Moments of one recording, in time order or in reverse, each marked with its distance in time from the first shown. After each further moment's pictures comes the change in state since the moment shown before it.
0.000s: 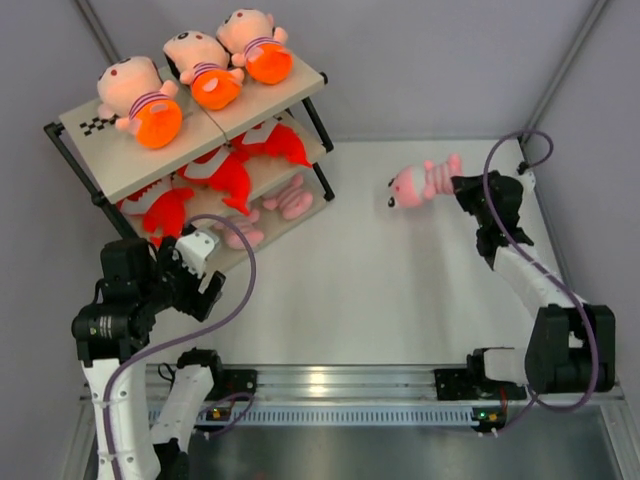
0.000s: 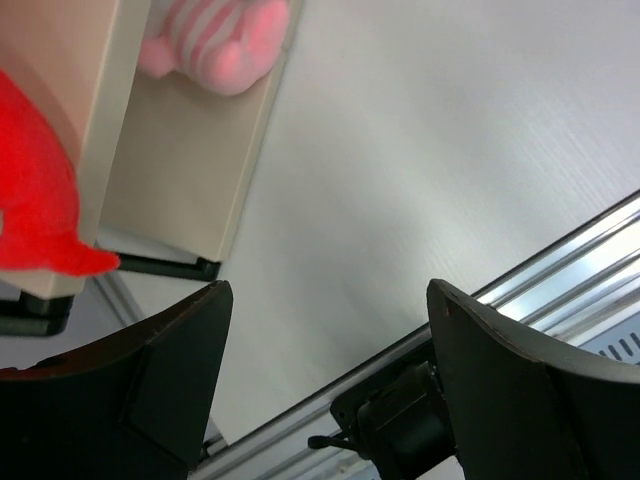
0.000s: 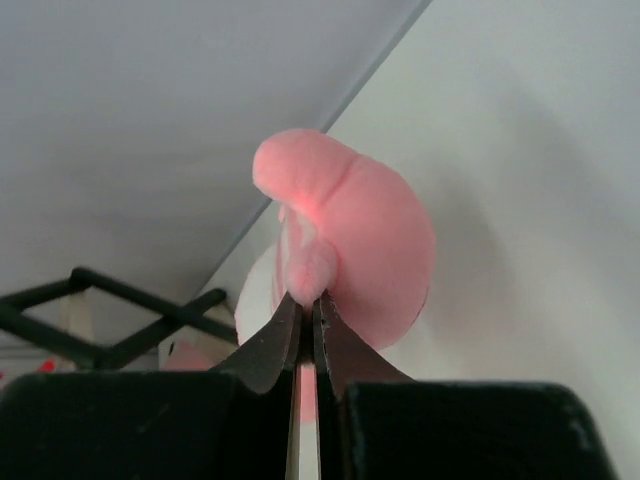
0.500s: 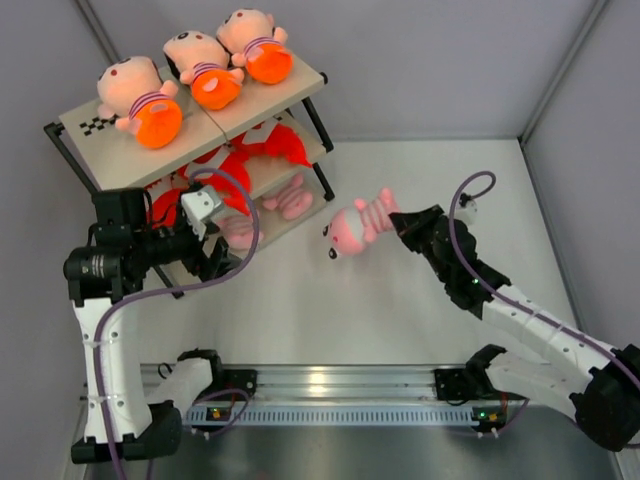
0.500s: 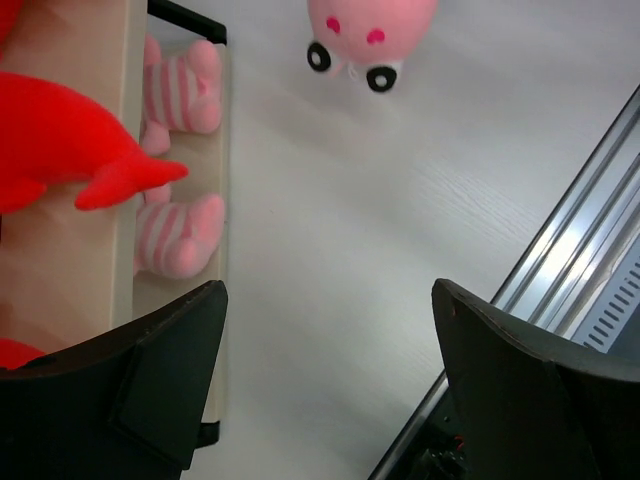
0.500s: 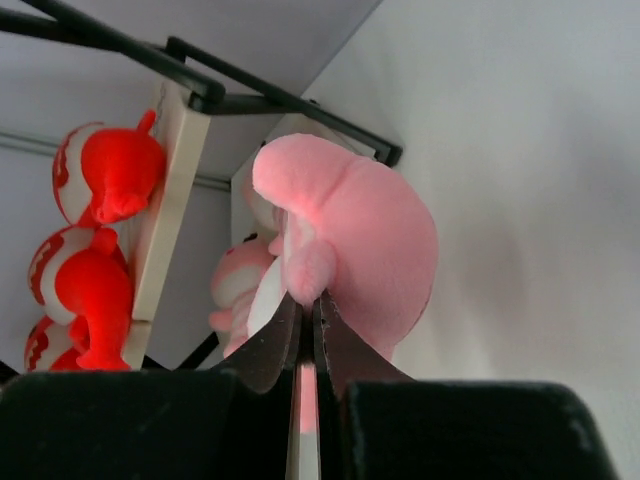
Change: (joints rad) left arm 0.000 0.274 0.245 0.010 0.429 0.133; right arm 0.612 -0.370 -0.168 -0.156 0.286 0.149
